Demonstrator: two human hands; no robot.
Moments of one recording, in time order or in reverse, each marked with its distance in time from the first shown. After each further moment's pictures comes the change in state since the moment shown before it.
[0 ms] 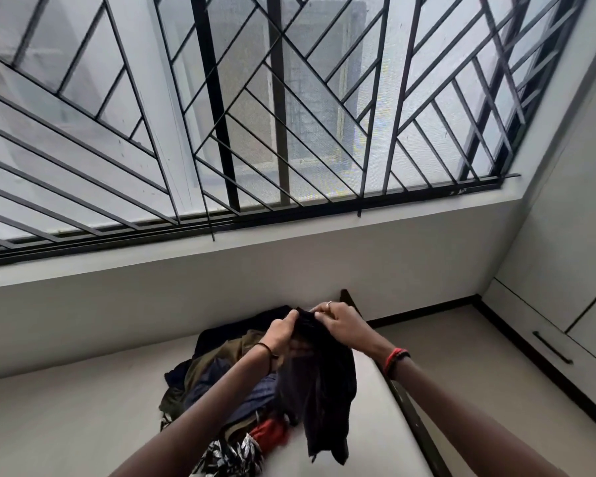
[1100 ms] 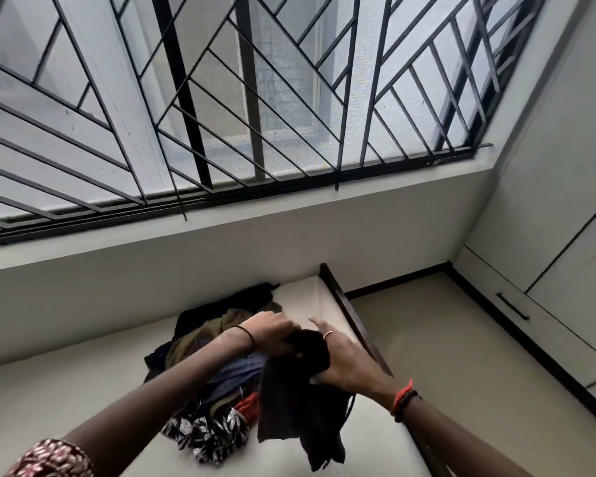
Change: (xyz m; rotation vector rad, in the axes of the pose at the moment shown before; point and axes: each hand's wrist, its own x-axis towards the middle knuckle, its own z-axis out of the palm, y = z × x) left_hand 0.005 -0.003 -0.002 1.910 -0.405 0.734; right_hand -0.080 0.045 0.021 -0.191 -0.118 0.042
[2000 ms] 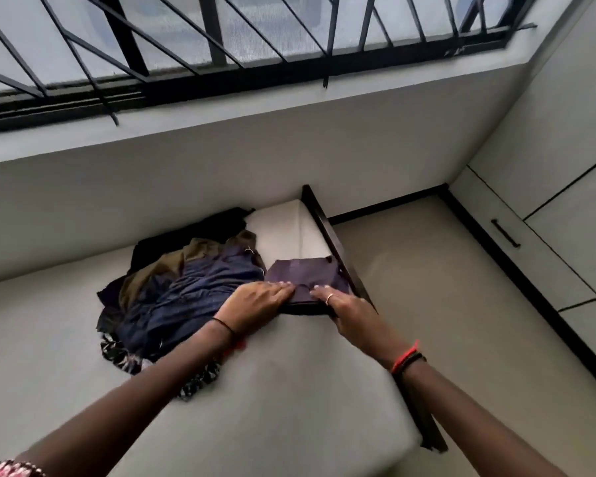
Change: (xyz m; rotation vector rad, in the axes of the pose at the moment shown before) left_hand 0.085 0.006 0.129 0.023 0.606 0.197; right_hand 0.041 0.138 0.043 -0.186 0.161 -0.153
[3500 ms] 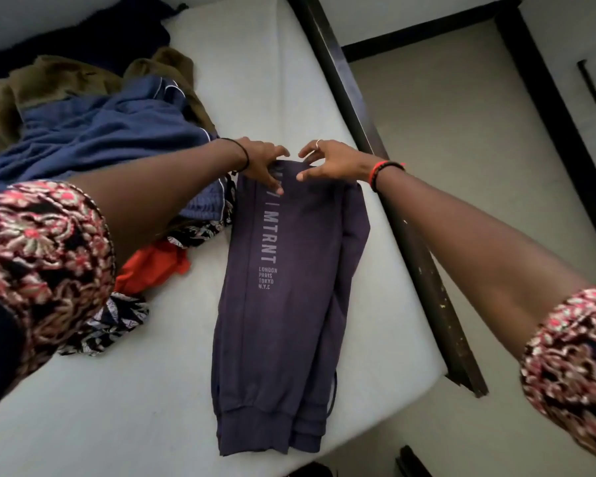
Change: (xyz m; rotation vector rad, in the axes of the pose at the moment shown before) left_hand 0.079 -0.104 0.375 -0.397 -1.004 -0.323; right_hand 0.157 0.262 0.246 0.392 -0.553 0.458
